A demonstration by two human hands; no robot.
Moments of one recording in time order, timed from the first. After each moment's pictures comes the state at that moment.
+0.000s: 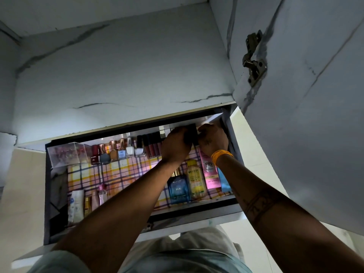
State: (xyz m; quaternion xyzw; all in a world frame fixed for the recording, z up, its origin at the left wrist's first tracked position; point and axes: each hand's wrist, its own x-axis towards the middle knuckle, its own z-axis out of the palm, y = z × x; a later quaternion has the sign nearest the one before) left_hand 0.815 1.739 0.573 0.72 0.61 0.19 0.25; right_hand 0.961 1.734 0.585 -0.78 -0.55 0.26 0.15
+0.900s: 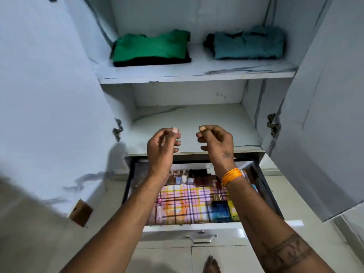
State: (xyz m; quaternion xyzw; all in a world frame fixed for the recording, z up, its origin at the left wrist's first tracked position) left_hand 0.616 1.615 0.850 0.45 0.52 0.62 0.38; right_hand 0.764 1.631 0.855 -0.51 -0.45 0.42 0.59
